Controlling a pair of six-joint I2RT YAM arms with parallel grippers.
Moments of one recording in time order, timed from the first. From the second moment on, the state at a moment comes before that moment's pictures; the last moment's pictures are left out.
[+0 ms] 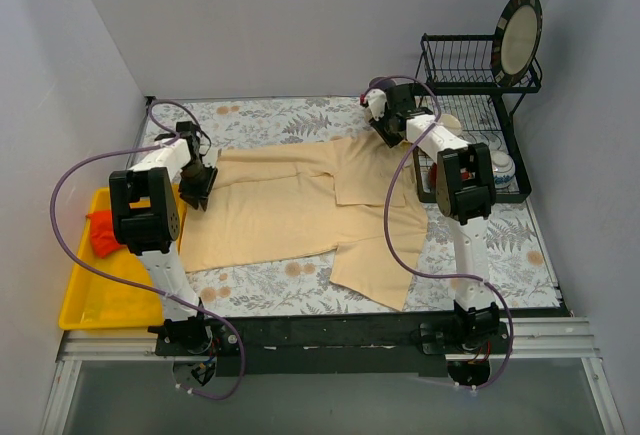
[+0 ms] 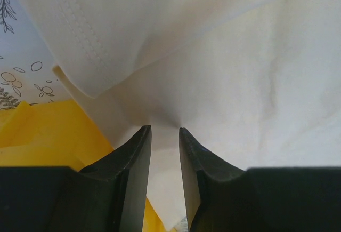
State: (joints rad) left arm 0.08 1.95 1.40 -0.87 -0.03 0.27; right arm 0.29 2.34 1.91 -0.43 -0.01 -0.50
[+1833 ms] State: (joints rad) left arm 0.11 2.12 1.73 -1.01 -0.06 0.18; right arm 0.28 2.36 1.91 -0.45 0.13 -0.45
